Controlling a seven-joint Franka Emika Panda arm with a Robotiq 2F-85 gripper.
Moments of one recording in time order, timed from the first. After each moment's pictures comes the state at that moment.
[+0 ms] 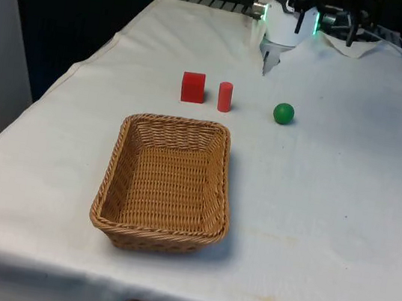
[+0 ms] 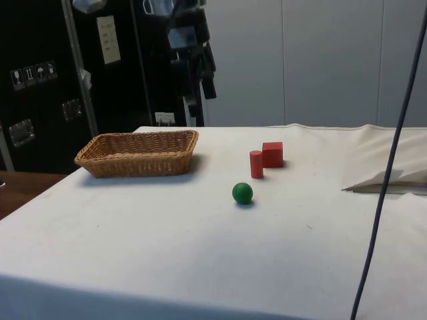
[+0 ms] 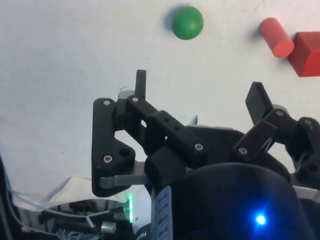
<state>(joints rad) 0.54 0.01 -0.37 -2.23 -0.10 2.13 0.19</state>
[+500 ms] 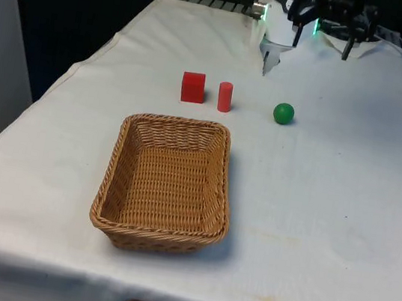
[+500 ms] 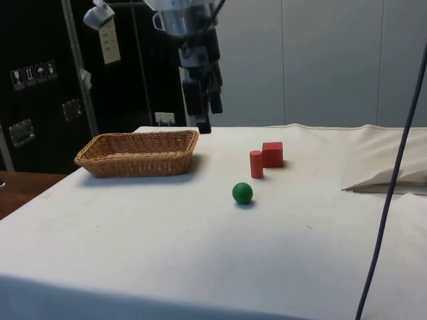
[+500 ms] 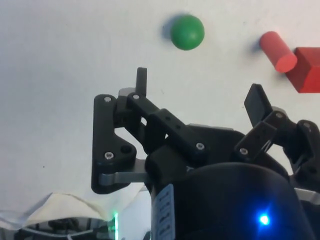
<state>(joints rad) 0.54 0.00 -0.35 -2.33 -0.17 2.27 0.23</state>
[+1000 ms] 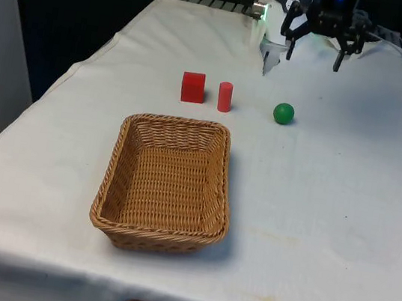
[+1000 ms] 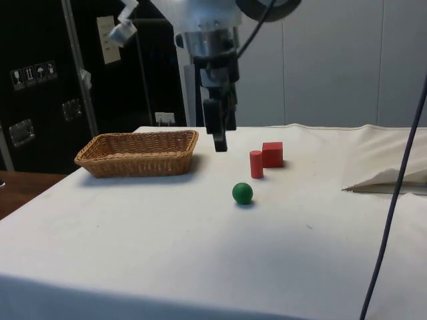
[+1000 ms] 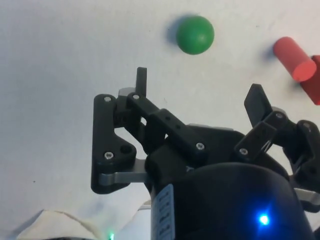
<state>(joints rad) 0.54 -0.02 -0.36 -2.49 -0.19 2.45 0.23</state>
